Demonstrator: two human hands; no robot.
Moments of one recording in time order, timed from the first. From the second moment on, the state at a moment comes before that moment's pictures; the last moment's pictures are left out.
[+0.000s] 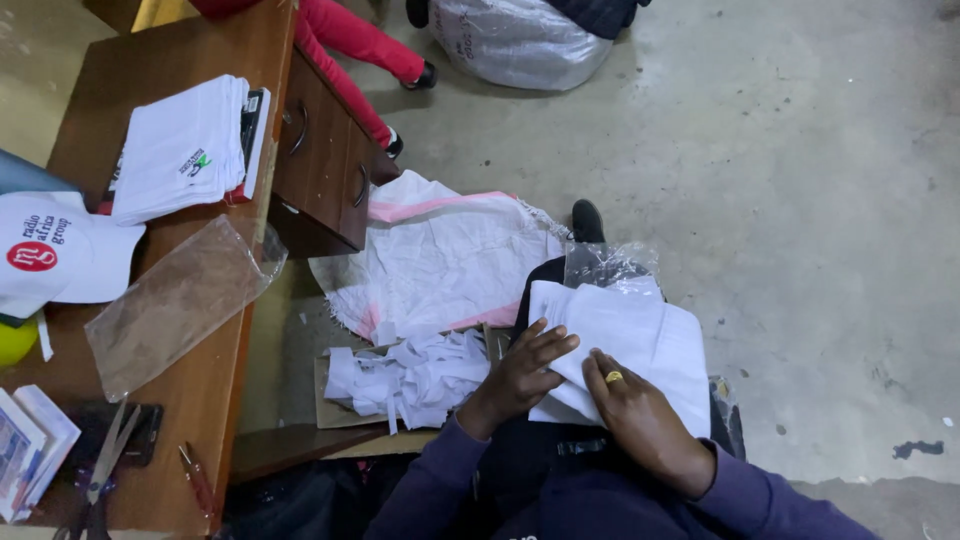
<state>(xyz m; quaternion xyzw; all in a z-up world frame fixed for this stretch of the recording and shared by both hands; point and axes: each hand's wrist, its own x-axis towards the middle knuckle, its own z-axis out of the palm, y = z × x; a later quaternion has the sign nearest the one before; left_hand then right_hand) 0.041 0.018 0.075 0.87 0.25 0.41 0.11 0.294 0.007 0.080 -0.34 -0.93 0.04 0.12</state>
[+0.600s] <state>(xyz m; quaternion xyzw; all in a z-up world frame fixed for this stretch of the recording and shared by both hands) 0.010 -0.041 0.002 0.87 0.27 0.38 0.14 0.402 0.050 0.084 -0.31 -0.81 0.48 0.13</state>
